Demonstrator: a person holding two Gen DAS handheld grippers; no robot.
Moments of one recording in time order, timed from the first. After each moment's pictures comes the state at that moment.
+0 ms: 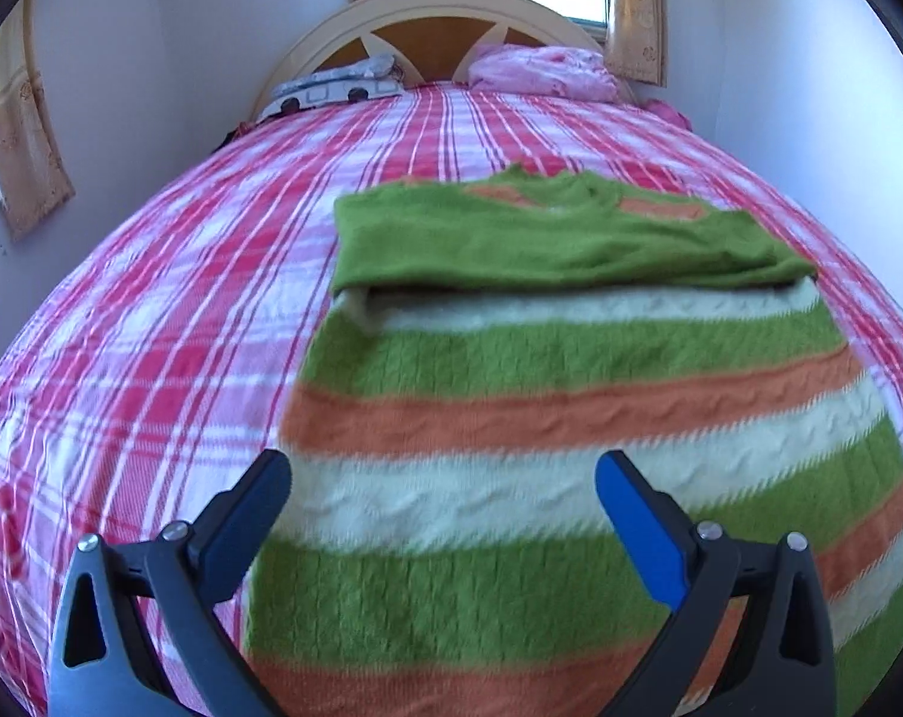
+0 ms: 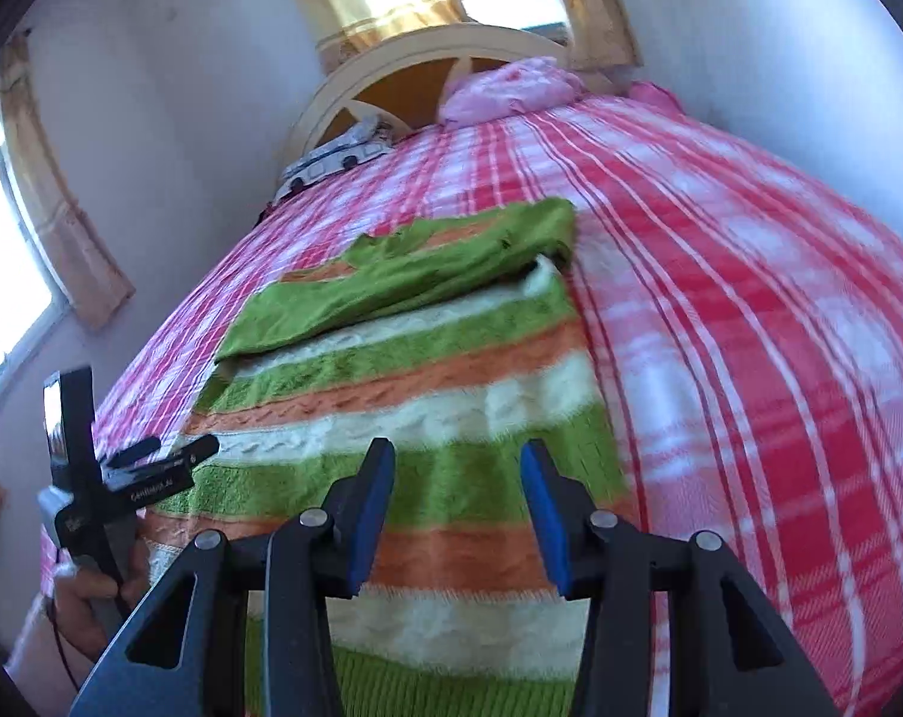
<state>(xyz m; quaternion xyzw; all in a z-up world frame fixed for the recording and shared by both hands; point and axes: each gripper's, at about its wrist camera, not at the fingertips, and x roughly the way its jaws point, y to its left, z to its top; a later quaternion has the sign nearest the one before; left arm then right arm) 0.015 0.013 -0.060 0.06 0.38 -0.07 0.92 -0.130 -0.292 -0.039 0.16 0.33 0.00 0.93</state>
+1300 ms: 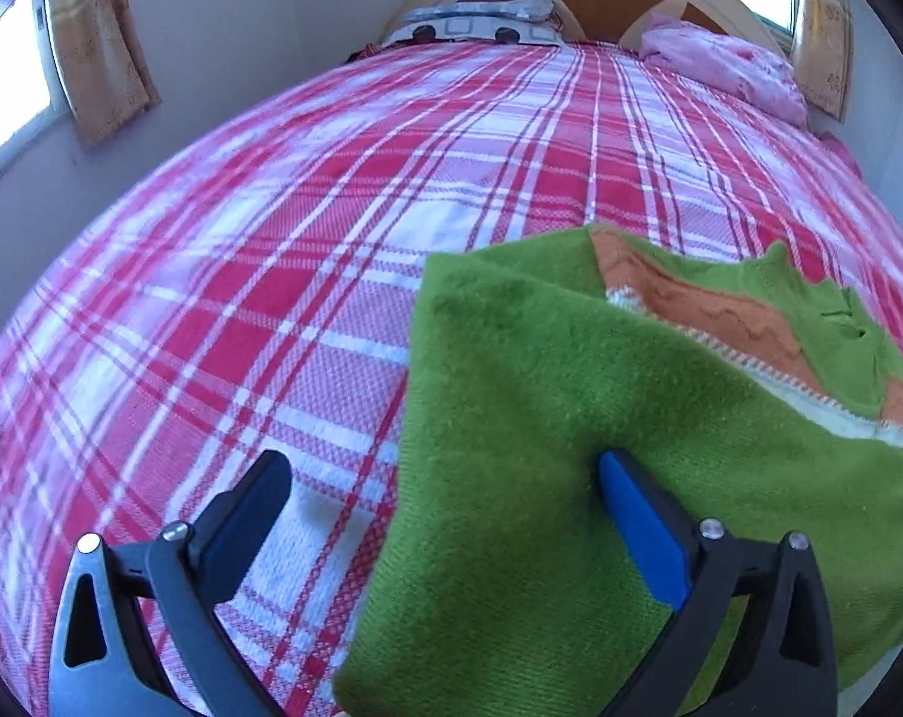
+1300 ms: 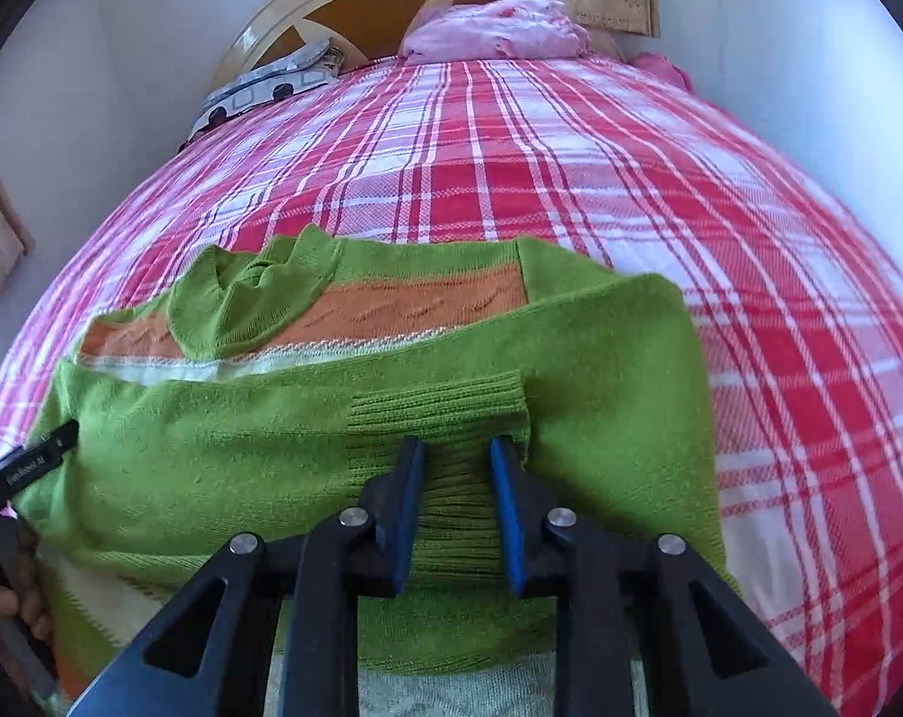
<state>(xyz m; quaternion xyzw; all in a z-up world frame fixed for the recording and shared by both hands) 0.226 0.039 -0.099 -0.02 0.44 0.10 0.89 0.160 -0.333 -0.093 0.09 0.42 -0.06 0.90</state>
